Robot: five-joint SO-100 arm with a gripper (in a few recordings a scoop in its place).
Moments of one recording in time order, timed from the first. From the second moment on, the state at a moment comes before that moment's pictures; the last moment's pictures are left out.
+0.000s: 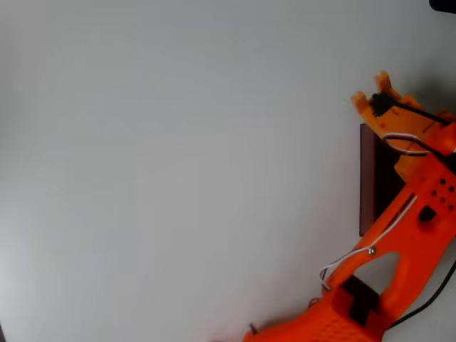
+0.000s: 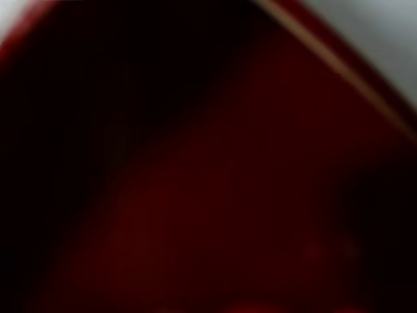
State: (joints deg) arm 36.5 46.4 25.7 102.1 8.4
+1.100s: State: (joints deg) arm 22.1 90.0 67.0 102.6 12.0
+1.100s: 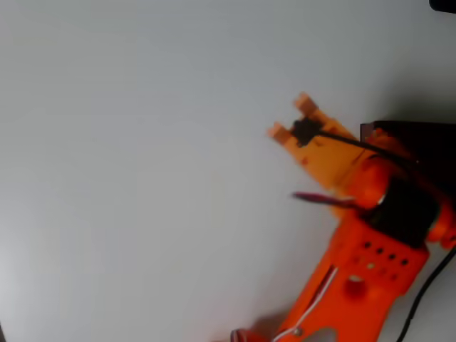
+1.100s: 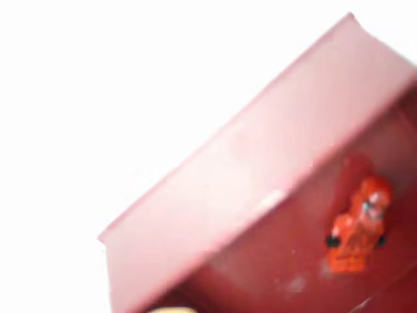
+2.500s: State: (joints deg) arm -23.9 181.9 147.8 68.9 15.6
